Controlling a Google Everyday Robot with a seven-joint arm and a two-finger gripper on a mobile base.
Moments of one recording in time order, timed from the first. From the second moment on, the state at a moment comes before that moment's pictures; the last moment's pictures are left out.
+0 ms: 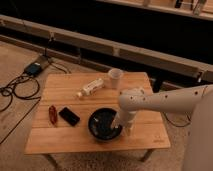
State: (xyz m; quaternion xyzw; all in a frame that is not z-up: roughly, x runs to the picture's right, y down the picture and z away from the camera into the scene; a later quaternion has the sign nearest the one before) arm 0.086 0.232 0.784 -0.26 0.29 0.79 0.48
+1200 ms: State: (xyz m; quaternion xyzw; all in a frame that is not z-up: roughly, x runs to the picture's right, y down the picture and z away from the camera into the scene) arm 0.121 0.215 0.790 -0.23 0.29 0.82 0.44
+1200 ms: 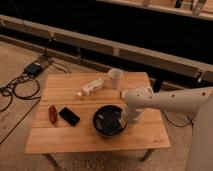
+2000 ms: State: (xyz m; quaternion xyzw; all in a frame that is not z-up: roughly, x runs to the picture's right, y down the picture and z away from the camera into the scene) arm 0.111 0.152 0.824 -0.21 0.26 0.82 0.48
